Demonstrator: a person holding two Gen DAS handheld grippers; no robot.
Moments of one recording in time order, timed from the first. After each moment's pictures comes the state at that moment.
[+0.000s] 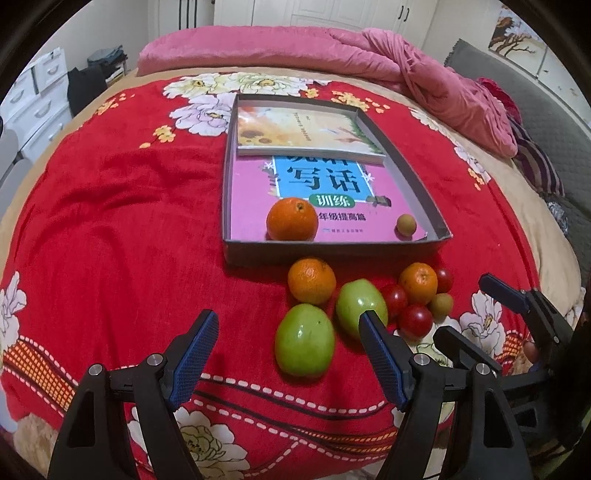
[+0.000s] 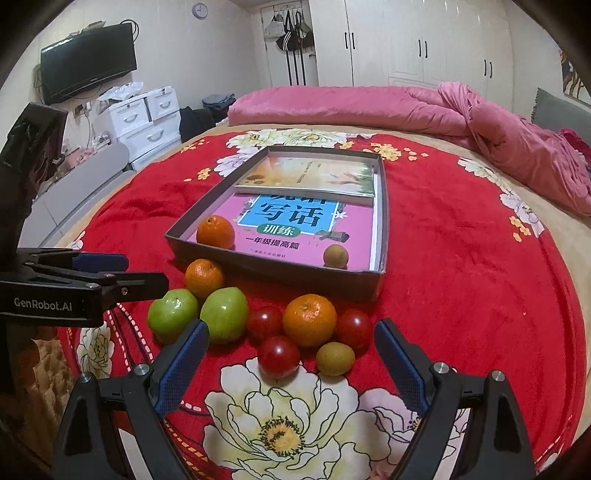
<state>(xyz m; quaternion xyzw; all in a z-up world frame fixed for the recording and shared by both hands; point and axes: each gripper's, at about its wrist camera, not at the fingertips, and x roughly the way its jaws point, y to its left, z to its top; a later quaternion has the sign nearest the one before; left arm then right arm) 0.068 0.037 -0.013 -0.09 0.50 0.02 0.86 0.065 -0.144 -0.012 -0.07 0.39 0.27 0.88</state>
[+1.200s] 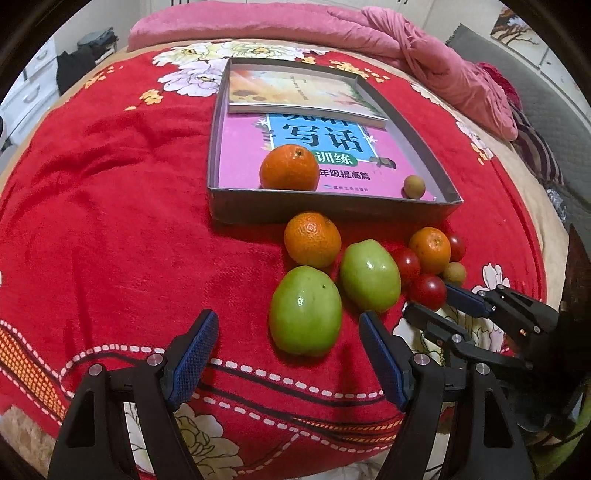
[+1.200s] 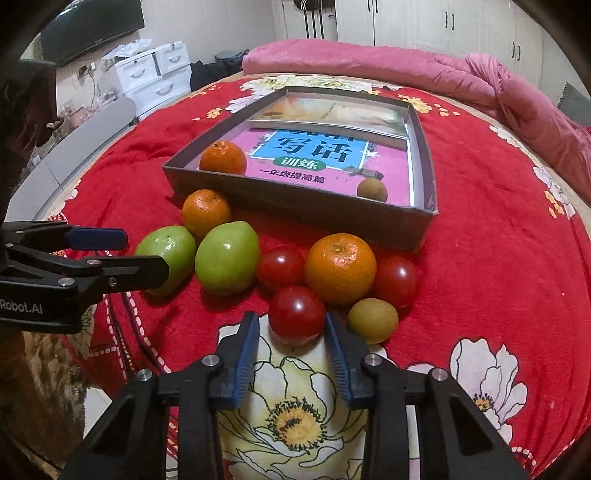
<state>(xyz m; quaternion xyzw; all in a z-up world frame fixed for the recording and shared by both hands) 0.070 0.035 -0.044 -0.10 0.53 0.00 0.84 0.070 -0.123 -0.054 -0.11 0.46 0.29 0.83</state>
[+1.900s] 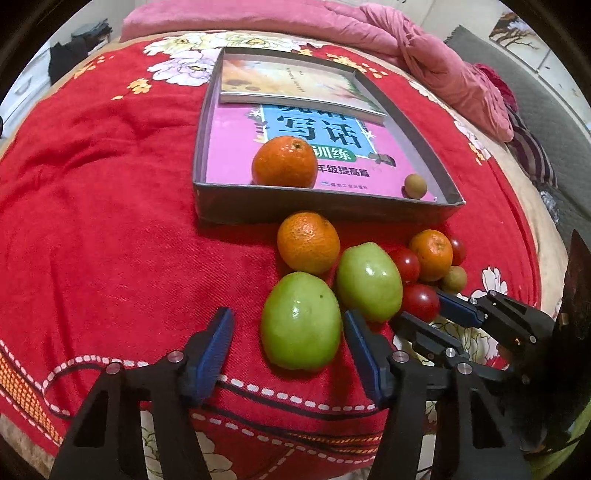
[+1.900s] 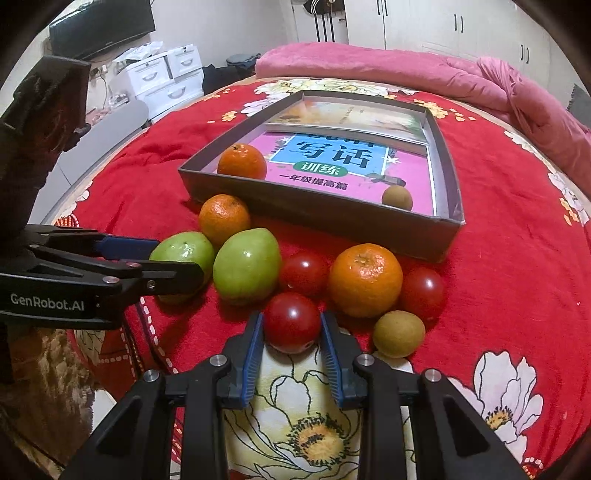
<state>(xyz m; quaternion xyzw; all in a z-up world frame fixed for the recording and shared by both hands) 0.081 0.036 -0.055 -0.12 0.54 -0.02 0.84 0.069 -0.114 -0.056 -0.10 0.45 0.31 0.83</state>
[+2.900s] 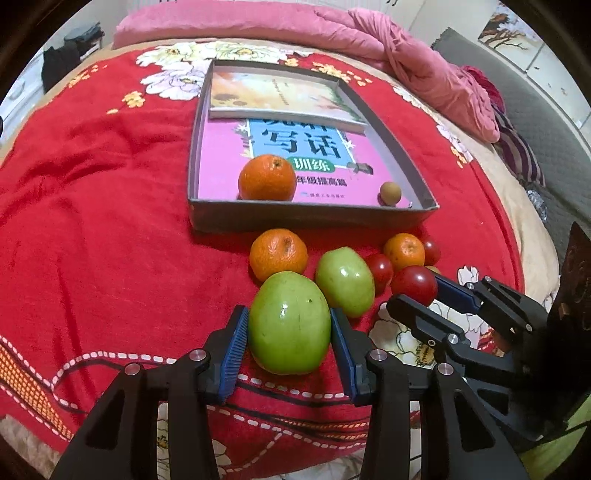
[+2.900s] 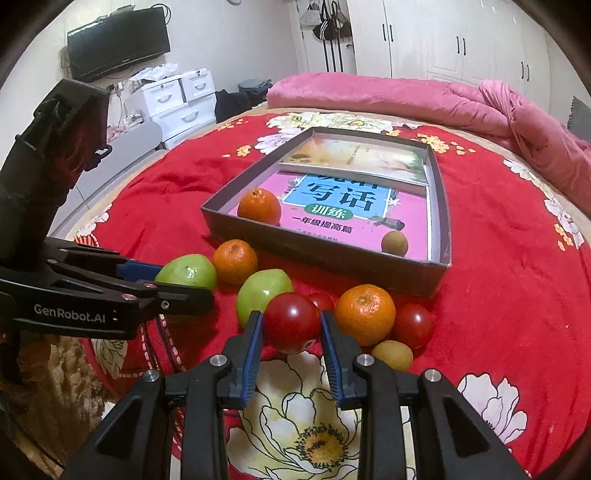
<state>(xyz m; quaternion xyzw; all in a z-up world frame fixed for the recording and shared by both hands) 0.072 0.035 -0.034 -0.12 0.53 -0.04 0.84 0.062 -0.119 -0.028 -0.08 0.40 0.34 0.85</state>
